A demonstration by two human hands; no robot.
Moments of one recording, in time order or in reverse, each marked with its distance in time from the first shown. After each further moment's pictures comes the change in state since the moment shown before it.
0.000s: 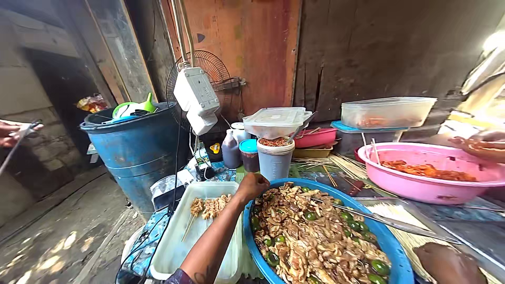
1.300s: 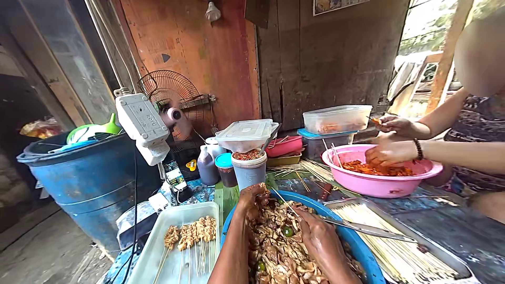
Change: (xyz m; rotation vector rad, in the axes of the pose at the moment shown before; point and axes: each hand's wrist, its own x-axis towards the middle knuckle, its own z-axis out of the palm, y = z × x) left_hand 0.165 -0.060 0.113 -1.160 -0.075 -0.135; right_hand -0.096 -0.186 0.001 0.351 0.253 -0.460
